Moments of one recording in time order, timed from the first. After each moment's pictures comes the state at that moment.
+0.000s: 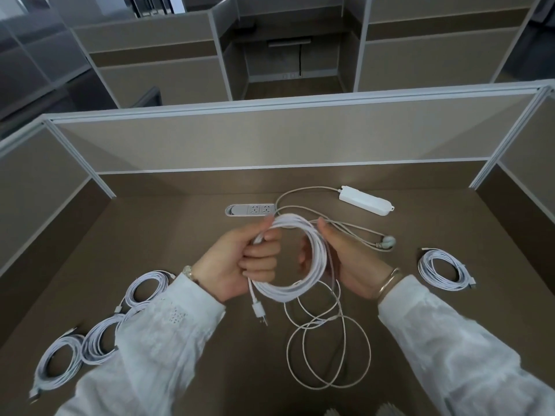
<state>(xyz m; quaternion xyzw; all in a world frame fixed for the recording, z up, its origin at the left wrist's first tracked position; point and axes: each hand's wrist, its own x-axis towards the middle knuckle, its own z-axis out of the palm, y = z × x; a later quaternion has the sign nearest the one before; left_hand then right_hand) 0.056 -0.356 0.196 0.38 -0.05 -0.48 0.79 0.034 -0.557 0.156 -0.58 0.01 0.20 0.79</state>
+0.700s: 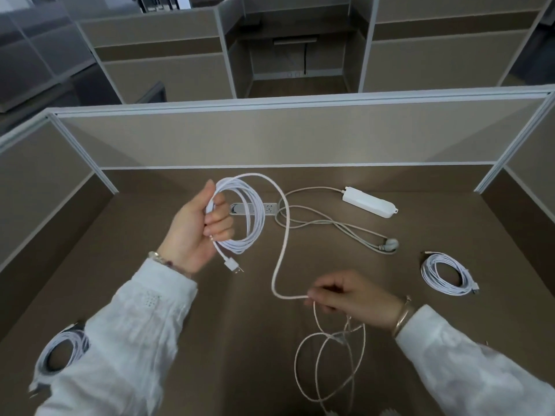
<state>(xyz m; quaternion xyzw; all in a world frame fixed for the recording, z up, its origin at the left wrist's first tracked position) 0.089 -0.317 0.209 0.46 0.02 -0.20 0.86 0.003 -0.571 0.133 -0.81 -0.13 0.21 0.54</state>
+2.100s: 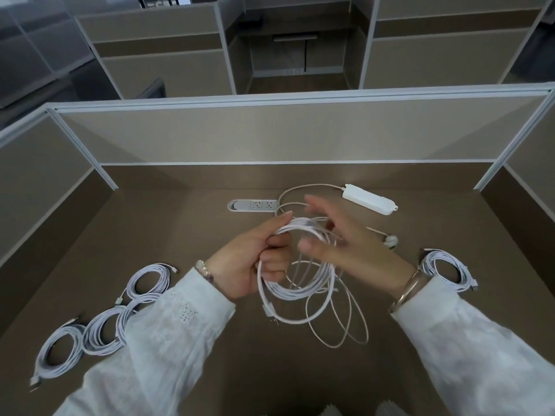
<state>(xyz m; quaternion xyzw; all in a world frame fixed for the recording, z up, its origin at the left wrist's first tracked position) 0.045 -0.377 0.204 0.52 0.04 -0.42 0.74 0.022 -0.563 0.194 -0.85 -0.14 0.05 0.51</state>
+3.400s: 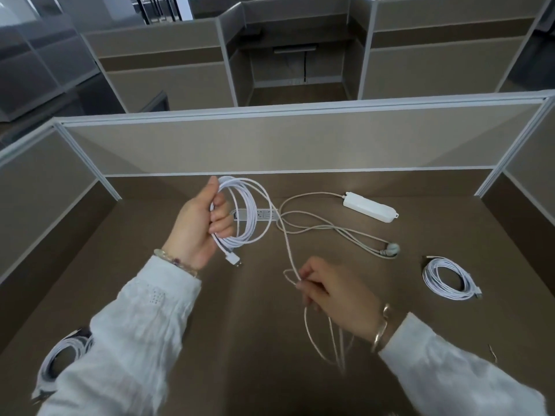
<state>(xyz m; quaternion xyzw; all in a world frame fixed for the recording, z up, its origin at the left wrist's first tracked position) 0.095 -0.323 0.217 0.54 0.03 -0.12 0.83 -0.003 -0.539 0.159 -0.90 -0.14 0.03 0.41</state>
